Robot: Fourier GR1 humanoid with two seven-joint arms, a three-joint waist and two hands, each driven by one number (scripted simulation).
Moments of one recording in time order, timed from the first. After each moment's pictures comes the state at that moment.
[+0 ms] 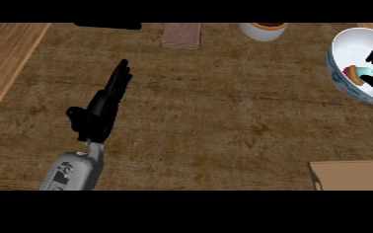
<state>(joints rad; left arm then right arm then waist) -0.22 0.15 -0.19 -1.50 0.07 0.15 0.06 -0.87 -0.91 0.67 -0.32 -0.23 0.08 -0.80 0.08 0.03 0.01</state>
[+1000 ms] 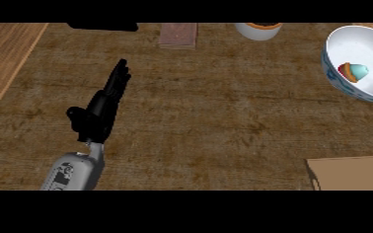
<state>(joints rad) -0.22 0.14 -0.19 -1.51 0.06 0.17 0.07 -0.96 -0.94 0.44 -0.12 -0.41 0.42 -0.82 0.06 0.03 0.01</state>
